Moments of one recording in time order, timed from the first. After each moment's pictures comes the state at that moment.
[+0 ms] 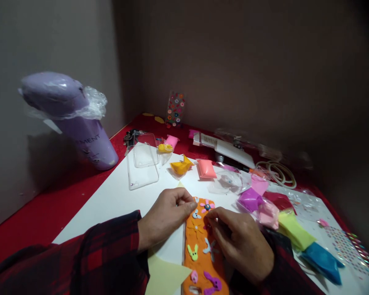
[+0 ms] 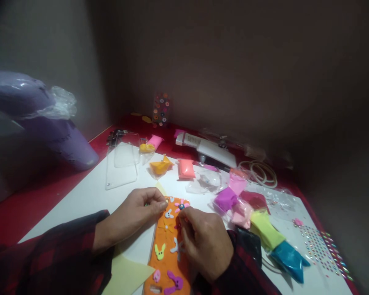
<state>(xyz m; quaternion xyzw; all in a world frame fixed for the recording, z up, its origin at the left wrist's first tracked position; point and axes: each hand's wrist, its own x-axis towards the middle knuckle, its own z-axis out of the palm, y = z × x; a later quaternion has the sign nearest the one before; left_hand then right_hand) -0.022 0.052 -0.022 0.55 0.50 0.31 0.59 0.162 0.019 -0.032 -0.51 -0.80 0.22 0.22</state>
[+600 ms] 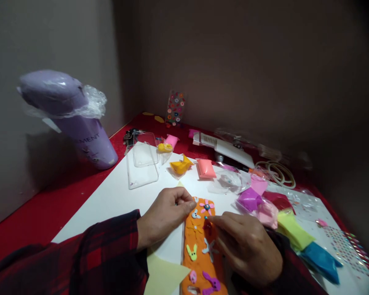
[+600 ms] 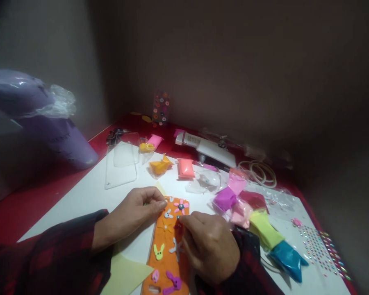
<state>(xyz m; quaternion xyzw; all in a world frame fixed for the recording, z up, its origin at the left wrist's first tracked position) -0.023 0.052 -0.023 0.57 0.50 0.30 0.58 0.177 0.016 -0.032 -0.41 -0.87 0.12 0.23</state>
